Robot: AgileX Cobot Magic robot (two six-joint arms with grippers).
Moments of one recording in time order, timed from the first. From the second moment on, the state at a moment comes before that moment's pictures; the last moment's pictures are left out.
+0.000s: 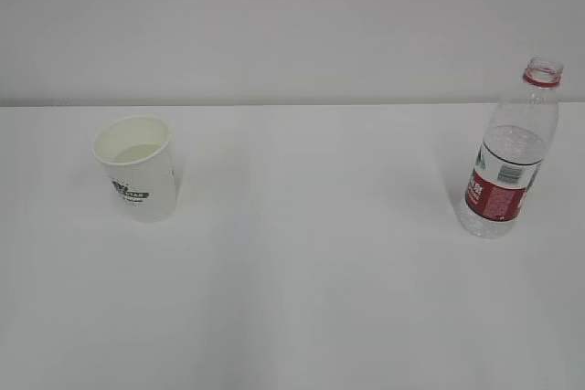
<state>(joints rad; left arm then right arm) -0.16 0.15 -0.63 0.03 1.20 -0.03 0.08 -0.02 -0.56 -0.11 1.13 0.07</state>
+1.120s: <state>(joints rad) -0.16 0.15 -0.53 -0.04 1.11 -0.03 0.08 -0.02 -0.51 -0.11 1.14 0.07</state>
